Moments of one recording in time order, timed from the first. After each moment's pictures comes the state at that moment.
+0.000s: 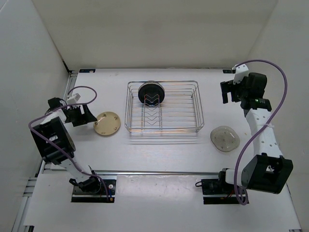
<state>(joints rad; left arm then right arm) 0.49 1.69 1.00 -0.46 0.70 0.24 -0.12 1.28 1.17 -0.42 -0.18 -0.39</state>
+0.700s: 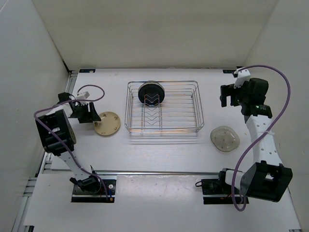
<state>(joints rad) 0.38 1.81 1.10 -0.49 0.62 0.27 -0.14 1.20 1.08 -0.40 -0.27 -0.31</state>
